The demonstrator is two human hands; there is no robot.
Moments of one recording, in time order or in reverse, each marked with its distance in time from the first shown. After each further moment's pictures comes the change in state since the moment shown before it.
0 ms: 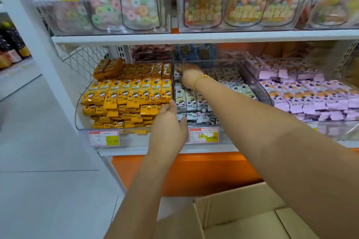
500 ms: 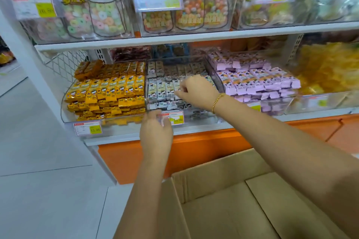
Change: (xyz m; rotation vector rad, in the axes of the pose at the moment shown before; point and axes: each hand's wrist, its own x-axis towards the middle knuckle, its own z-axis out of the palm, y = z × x) left_hand -0.069 0.046 0.019 -0.241 0.215 -0.145; right_hand -0.178 0.056 -0.031 0.094 0.135 -0.130
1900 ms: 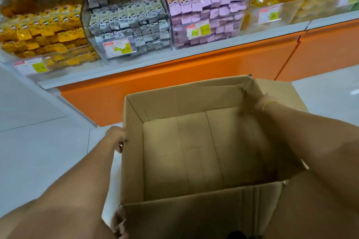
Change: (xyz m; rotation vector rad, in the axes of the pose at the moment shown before) left_hand -0.101 -0.196 0.069 0.274 -0.680 -0.833; right_hand -0.321 0.228 0.137 0.114 -0.493 1.152
